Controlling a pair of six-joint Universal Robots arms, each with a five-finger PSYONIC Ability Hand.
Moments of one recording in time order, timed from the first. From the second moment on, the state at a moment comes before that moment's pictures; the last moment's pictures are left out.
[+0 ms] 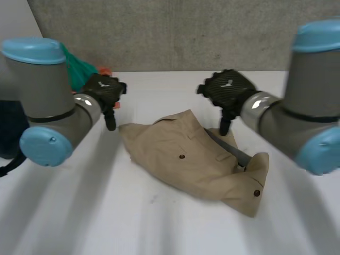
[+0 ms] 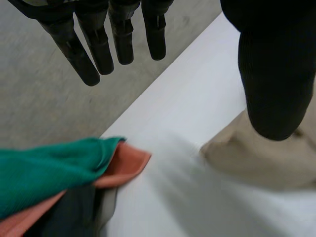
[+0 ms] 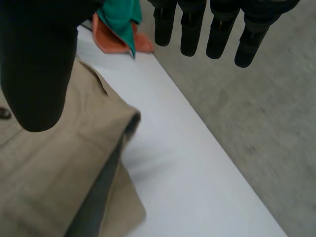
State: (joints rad) left arm 4.29 -2.15 -1.05 2.93 -1.62 3.61; right arm 2.09 -1.04 1.03 0.28 1.41 2.59; left_hand 0.33 0.32 0.32 0.32 0.13; right_hand 0.29 0.28 0.28 0.28 0.07
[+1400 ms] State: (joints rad) left arm 4.19 -2.40 -0.97 3.04 -1.53 3.59; right arm 2.01 -1.48 1.41 0.05 1.20 2.67; left_hand 1.00 0.93 0.93 0.94 0.75; right_hand 1.12 1.17 1.18 1.19 0.98
